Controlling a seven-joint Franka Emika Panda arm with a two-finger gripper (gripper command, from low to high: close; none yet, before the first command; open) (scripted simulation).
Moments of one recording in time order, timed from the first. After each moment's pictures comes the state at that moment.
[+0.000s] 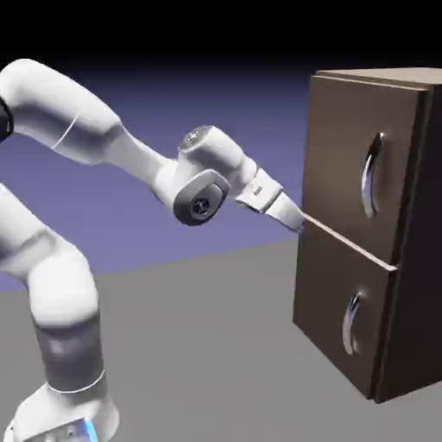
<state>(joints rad) 0.03 -0.58 -0.02 -2.80 -0.05 3.03 0.72</state>
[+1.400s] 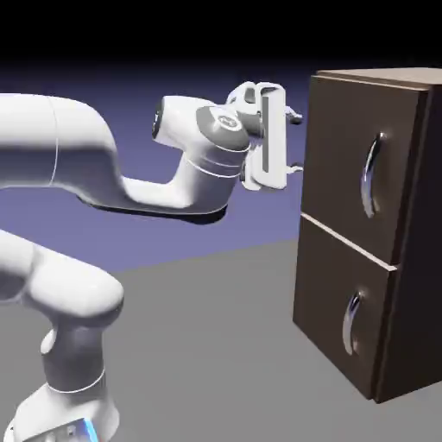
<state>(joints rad) 0.65 -0.90 -0.75 -2.50 -1.88 2.96 -0.03</state>
